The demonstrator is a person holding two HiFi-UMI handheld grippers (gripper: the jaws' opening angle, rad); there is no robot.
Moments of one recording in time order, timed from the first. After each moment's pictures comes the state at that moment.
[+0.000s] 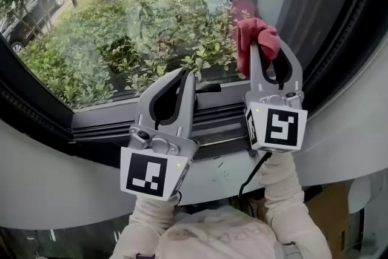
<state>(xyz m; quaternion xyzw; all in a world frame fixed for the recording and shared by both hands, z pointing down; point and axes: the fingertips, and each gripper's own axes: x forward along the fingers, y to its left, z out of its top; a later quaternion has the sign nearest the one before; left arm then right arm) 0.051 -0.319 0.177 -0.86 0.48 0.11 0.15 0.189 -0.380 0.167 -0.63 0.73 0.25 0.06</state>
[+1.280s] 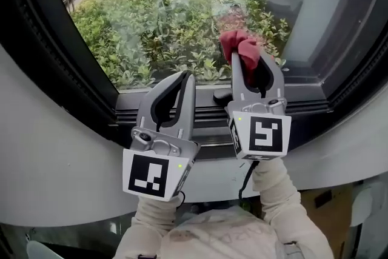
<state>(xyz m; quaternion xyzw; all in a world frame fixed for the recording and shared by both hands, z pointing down) -0.105 -0.286 0.182 -0.82 0.53 0.11 0.15 -0.008 -0.359 0.188 -0.56 0.80 0.19 0.08</state>
